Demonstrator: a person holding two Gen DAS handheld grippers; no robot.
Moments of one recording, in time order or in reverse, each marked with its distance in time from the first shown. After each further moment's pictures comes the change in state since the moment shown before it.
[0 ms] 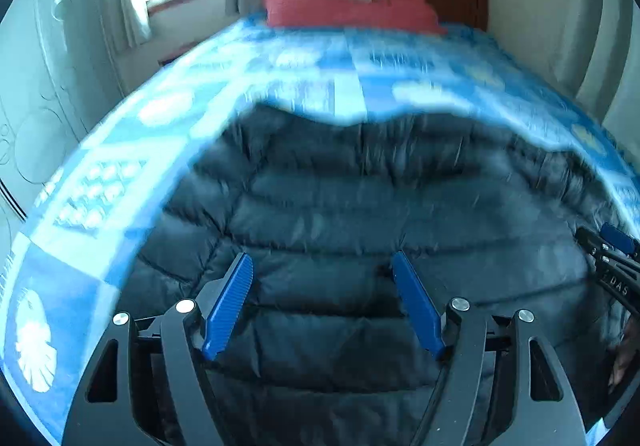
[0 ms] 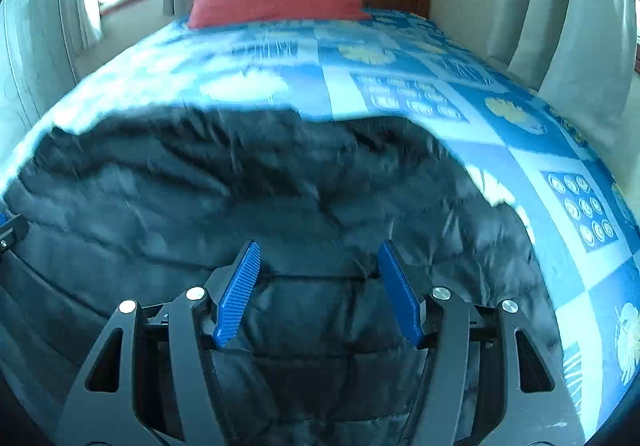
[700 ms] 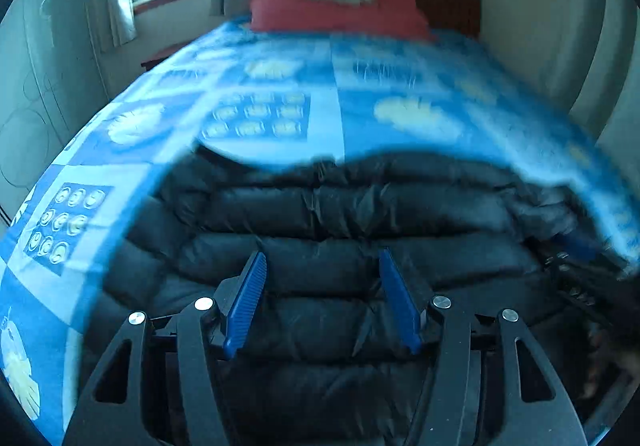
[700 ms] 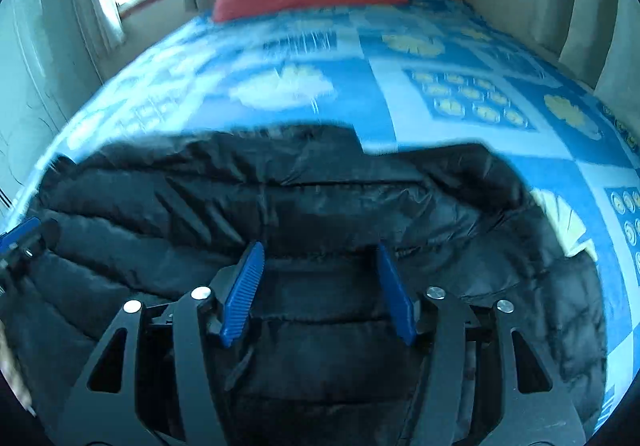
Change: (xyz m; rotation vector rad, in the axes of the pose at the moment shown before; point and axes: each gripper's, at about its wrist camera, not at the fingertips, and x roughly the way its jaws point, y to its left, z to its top) left arm 0.037 -0.029 0.048 0.012 0.014 -0.026; right arm 0.045 0.022 0.052 0.012 0.087 0.124
